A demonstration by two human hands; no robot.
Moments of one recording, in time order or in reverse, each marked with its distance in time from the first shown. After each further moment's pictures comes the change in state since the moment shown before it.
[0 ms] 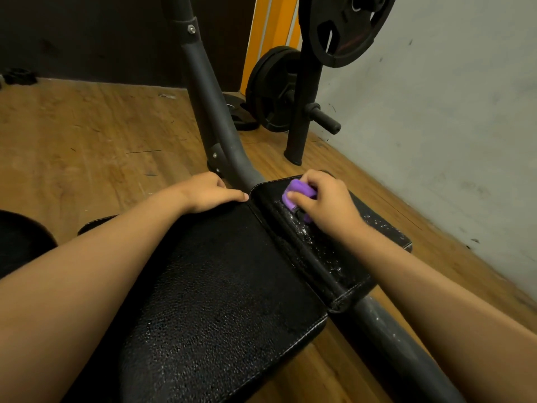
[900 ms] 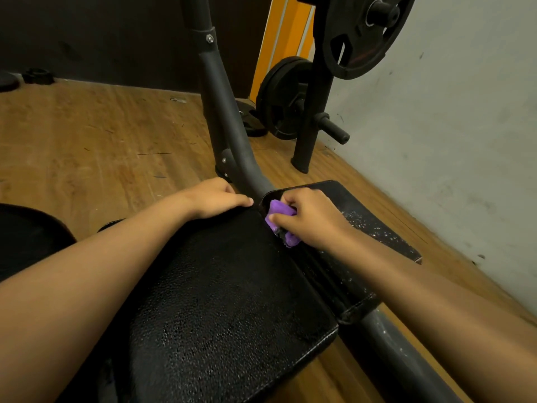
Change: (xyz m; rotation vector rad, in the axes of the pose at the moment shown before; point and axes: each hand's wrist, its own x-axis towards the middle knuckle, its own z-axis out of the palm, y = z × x) left_hand -0.018 0.003 -0.006 -0.053 -0.006 -0.015; right_hand 0.002 -0.045 0.017 -0.257 -0.234 0.001
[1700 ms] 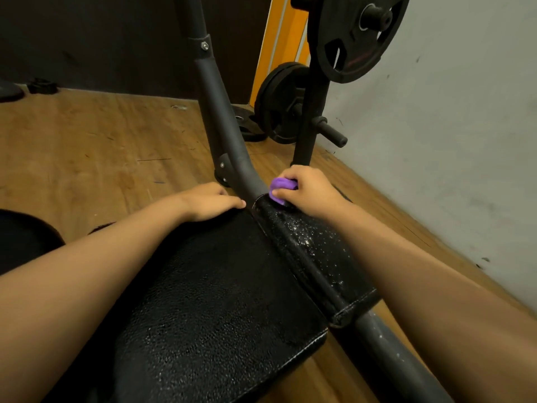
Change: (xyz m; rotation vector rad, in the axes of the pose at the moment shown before) left_hand -0.001 0.009 0.001 0.060 0.020 -0.043; right_hand 0.044 0.030 -0.015 0.102 0.066 -0.201
